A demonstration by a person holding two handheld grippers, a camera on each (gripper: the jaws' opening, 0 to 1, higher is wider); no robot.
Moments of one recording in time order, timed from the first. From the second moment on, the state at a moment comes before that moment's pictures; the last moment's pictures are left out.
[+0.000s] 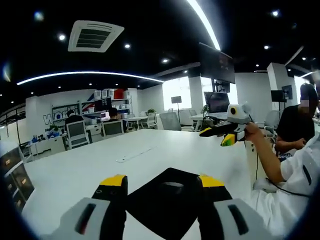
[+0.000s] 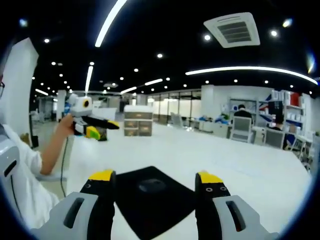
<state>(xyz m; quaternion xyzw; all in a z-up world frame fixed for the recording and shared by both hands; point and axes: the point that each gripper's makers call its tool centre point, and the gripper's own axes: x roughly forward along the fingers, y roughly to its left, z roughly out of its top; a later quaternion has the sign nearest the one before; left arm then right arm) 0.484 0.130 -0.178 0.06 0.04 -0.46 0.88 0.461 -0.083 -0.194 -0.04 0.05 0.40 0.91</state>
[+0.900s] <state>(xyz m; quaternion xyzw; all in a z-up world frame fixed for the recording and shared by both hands) 0.458 0.129 -0.168 0.04 0.02 -0.48 0.88 0.448 -0.100 -0.172 -0.05 0.02 0.38 0.92</state>
